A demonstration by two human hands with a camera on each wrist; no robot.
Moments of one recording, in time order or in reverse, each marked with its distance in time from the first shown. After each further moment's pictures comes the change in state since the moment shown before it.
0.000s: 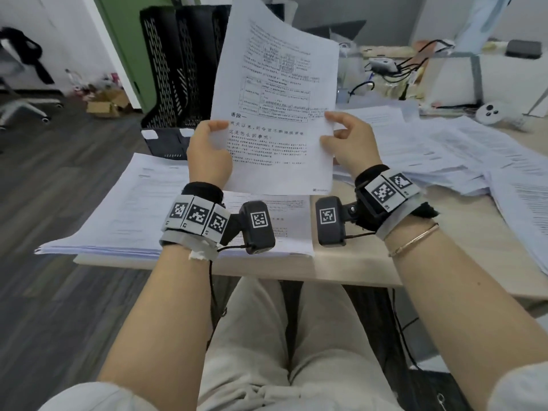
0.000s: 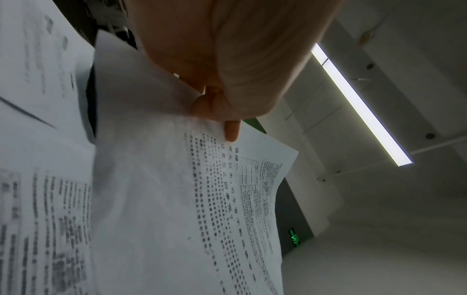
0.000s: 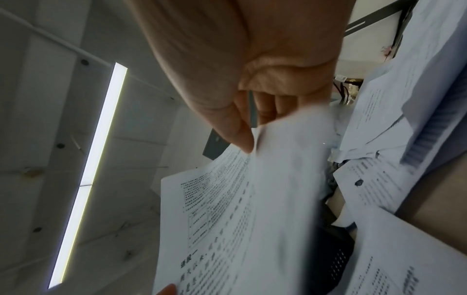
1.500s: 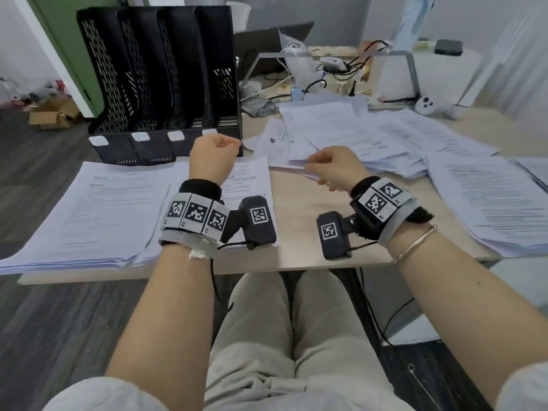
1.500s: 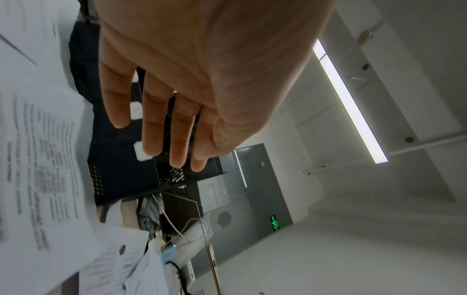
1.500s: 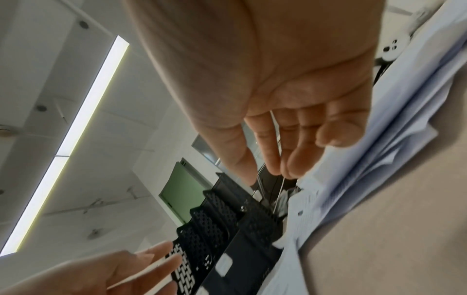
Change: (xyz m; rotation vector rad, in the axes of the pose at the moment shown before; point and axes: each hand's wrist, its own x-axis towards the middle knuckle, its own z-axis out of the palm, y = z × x) left_hand -0.026 0.030 0.045 0.068 -0.254 -0.010; right_hand -0.035 0.028 -0.052 -0.329 -0.076 0.182
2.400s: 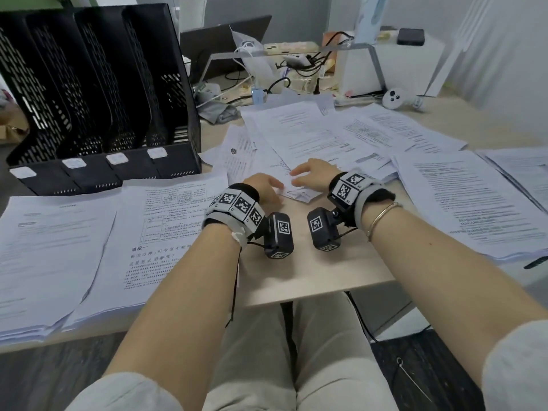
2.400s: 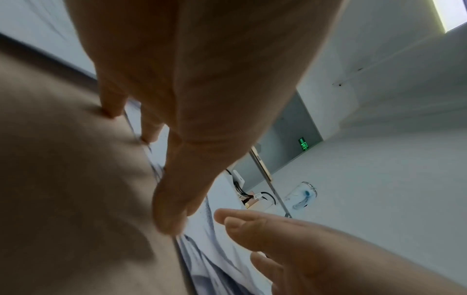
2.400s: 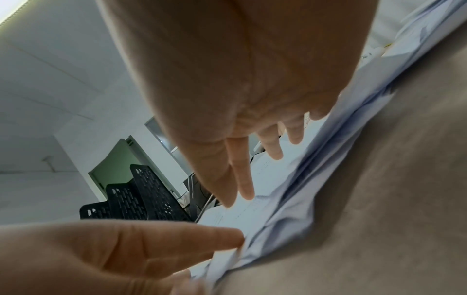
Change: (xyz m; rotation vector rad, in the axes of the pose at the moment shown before) left_hand 0.038 0.011 0.146 0.583 -0.743 0.021; right_hand 0.071 0.052 -0.034 -0.516 -0.166 0.042
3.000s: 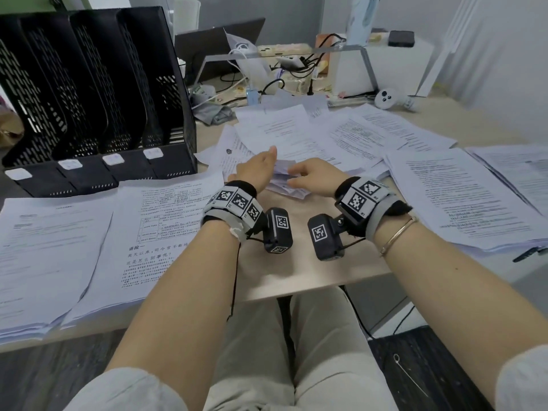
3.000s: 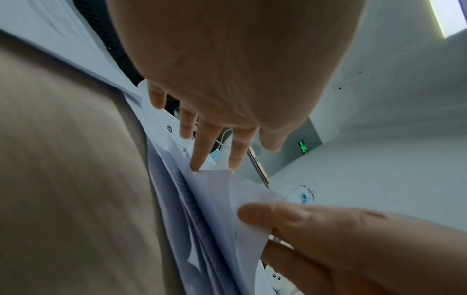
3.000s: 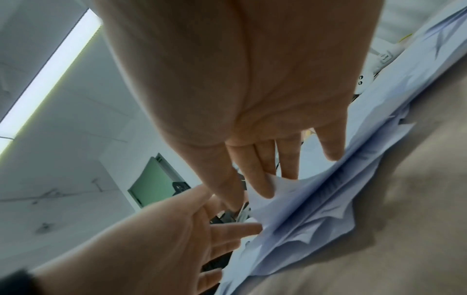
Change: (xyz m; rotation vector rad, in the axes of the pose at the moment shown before) left_hand 0.014 0.009 0.000 -0.359 0.230 0.015; right_hand -0.037 -0.009 -0.011 0.182 0.002 -0.106
